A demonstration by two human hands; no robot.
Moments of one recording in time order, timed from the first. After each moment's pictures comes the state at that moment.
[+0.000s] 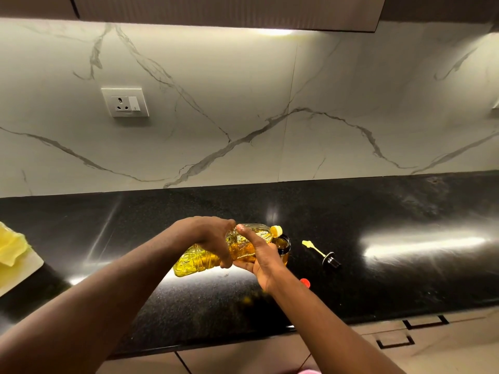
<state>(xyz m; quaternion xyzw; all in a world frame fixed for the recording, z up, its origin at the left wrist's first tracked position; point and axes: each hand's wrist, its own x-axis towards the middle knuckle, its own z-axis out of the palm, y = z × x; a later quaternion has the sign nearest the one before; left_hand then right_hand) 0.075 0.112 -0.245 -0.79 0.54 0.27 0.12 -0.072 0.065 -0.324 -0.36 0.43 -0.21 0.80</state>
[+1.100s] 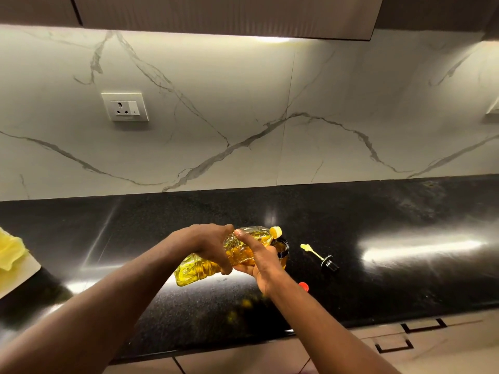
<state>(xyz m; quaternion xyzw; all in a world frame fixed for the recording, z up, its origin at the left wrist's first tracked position) 0.079 0.119 -0.258 -0.78 0.56 0.26 0.09 -0.074 0.065 -0.326 -0.39 0.44 -0.22 0.78</state>
